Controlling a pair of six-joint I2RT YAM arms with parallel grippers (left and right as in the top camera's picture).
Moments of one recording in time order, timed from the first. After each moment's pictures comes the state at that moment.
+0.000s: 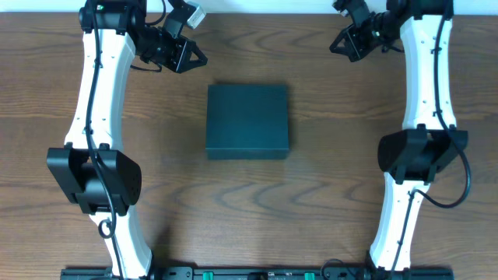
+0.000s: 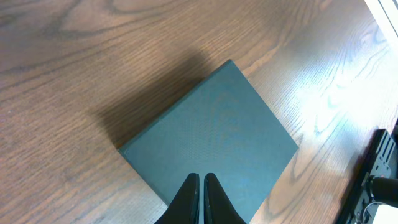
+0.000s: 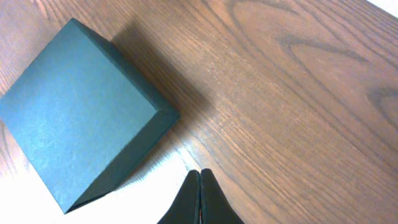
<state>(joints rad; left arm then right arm) -0.05 2.08 2.16 -1.34 0.72 0.46 -0.01 2.39 2.66 -1.55 -0.55 -0.60</state>
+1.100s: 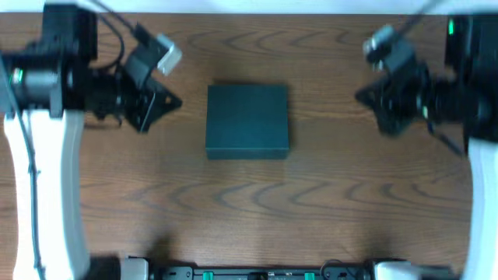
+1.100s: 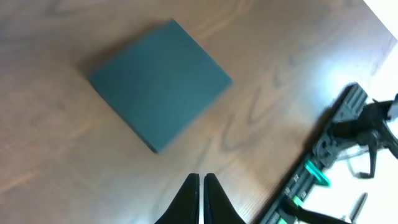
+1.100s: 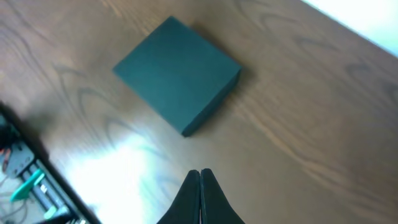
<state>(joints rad) 0.00 1.50 1.91 -1.63 0.67 0.59 0.05 1.38 1.87 -1.48 -0.48 -0.50</state>
